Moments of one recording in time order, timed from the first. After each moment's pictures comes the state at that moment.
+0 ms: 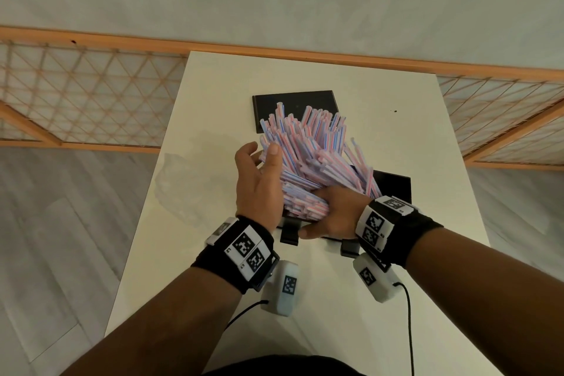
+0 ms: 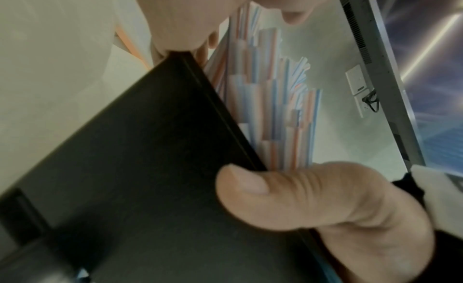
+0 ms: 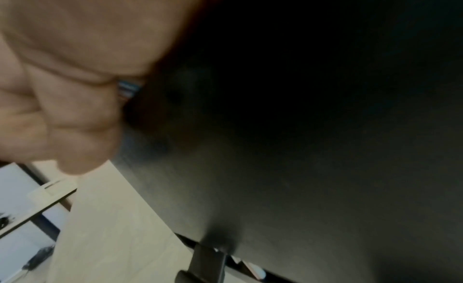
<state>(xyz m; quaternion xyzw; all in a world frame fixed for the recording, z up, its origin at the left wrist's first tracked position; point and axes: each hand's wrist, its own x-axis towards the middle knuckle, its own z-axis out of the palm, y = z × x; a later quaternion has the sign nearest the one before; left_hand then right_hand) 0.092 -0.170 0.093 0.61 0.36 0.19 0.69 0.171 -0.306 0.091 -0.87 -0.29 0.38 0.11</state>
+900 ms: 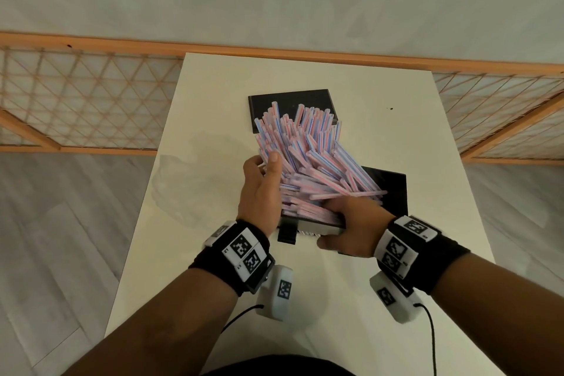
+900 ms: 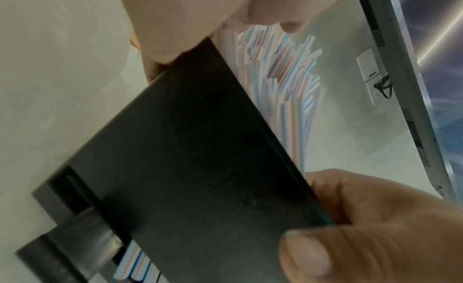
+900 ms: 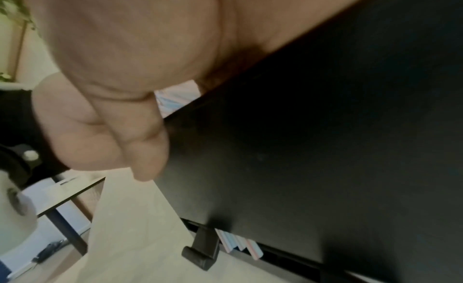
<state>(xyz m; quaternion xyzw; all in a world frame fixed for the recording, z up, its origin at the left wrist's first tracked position) 0.089 -0.172 0.080 0.66 0.34 0.08 0.66 0.156 -0.344 0.088 -0.88 -0.28 0.35 0.13</state>
